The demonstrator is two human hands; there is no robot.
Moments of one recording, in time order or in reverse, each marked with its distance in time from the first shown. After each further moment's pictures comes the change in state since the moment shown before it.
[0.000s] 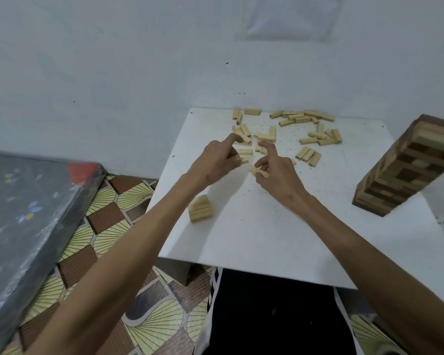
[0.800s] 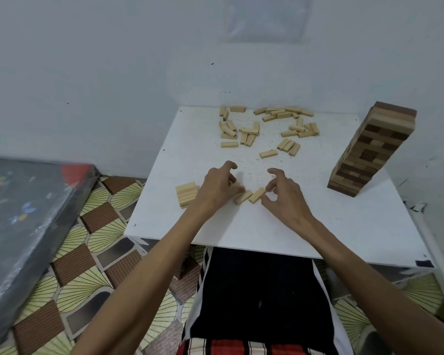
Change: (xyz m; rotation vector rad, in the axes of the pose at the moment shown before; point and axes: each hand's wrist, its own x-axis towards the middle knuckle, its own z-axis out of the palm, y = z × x) left_hand -0.070 0.052 0.061 -0.151 0.042 -0.264; right_hand -0.100 0.038 -0.010 -0.047 0.040 0.075
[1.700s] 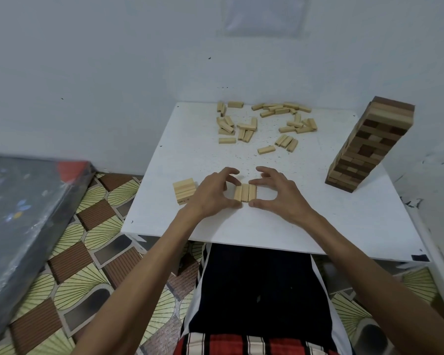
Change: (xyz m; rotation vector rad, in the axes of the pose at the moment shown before) left_hand -0.017 -0.018 0.000 0.053 -0.147 0.125; right_hand 0.002 0.007 -0.008 0.144 -0.185 -0.039
